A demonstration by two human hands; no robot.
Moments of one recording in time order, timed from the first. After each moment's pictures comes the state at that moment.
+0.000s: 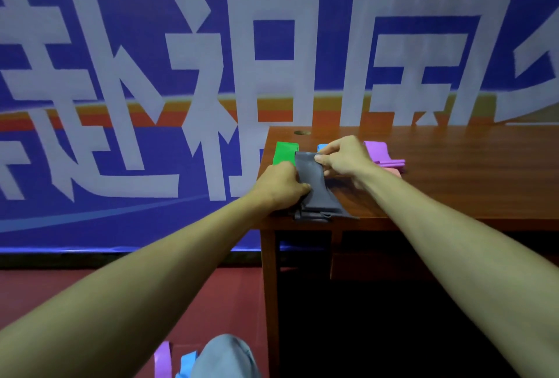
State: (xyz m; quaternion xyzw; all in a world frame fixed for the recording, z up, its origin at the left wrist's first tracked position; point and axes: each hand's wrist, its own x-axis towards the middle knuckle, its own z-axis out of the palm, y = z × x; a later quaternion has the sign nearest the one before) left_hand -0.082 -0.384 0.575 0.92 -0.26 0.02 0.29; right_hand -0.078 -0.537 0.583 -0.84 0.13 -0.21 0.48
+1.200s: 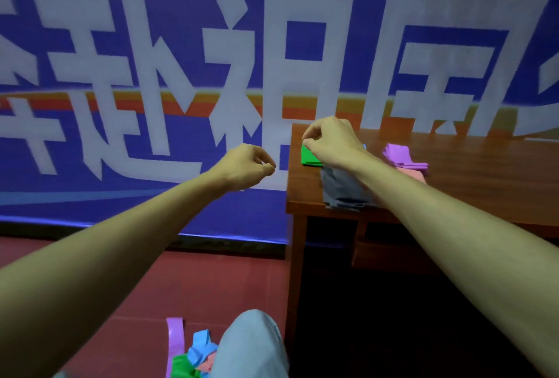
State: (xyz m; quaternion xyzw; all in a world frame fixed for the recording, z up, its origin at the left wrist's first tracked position) left_hand -0.086 -0.259 0.591 0.90 -0.24 0.04 0.37; right_hand -0.101 -0.443 0.621 -0.94 -0.01 -0.26 0.20
